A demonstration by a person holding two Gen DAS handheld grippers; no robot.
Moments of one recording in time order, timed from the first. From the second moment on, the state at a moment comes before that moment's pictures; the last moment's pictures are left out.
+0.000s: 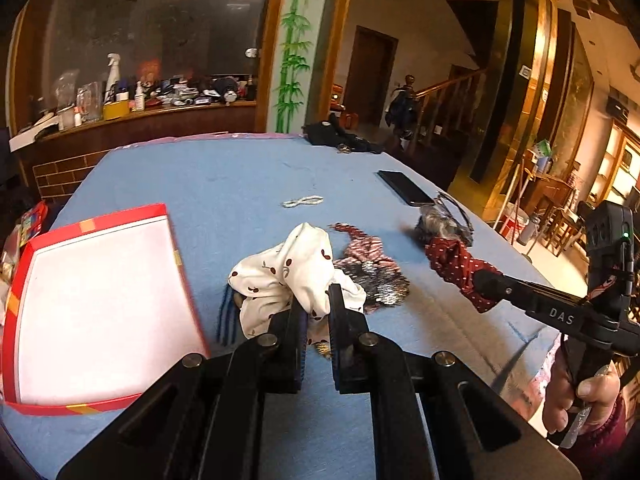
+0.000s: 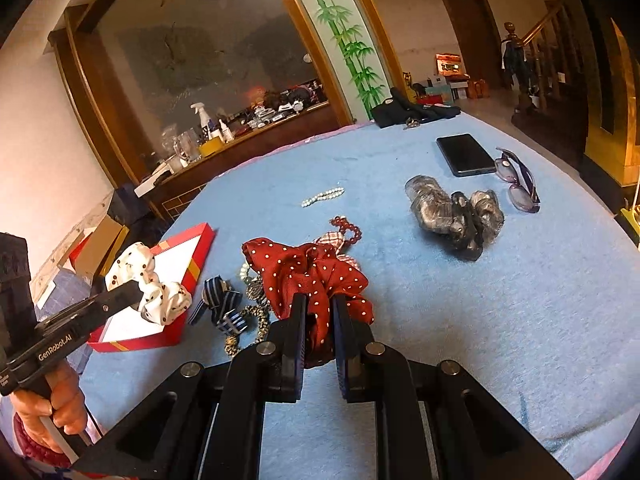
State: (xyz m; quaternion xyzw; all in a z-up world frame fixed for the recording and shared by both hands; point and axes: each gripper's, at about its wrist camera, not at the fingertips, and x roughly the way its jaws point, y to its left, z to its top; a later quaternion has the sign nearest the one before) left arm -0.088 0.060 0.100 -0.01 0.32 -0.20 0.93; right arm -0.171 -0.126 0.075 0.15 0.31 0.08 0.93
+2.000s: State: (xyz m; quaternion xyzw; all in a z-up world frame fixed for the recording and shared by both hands) left arm 0.085 0.299 0.055 -0.11 0.39 -0.02 0.91; right arm 0.098 0.182 0.038 0.04 0.47 0.19 0.86
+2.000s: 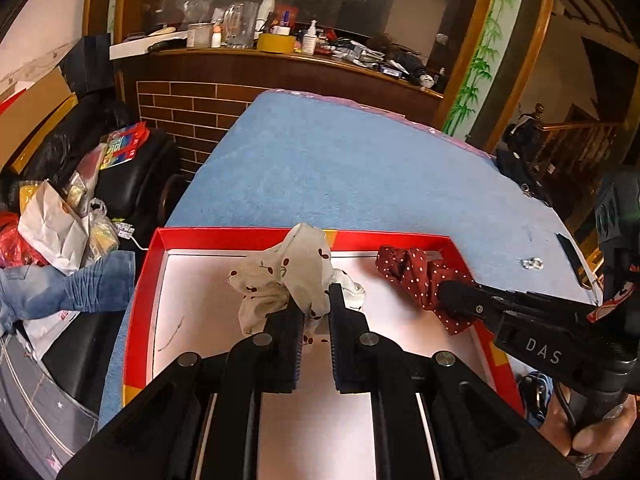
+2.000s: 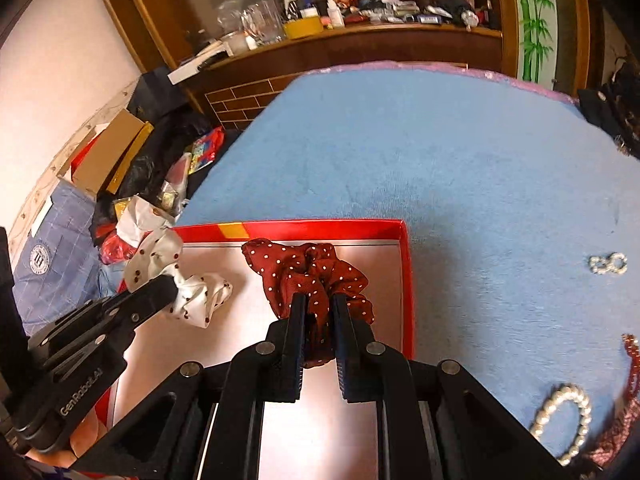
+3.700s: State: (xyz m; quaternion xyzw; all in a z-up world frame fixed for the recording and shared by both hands) left arm -0.063 0.045 0.006 0.02 0.45 -0.13 0.88; right arm -0.129 -0.161 0.055 0.21 0.36 0.05 0.91
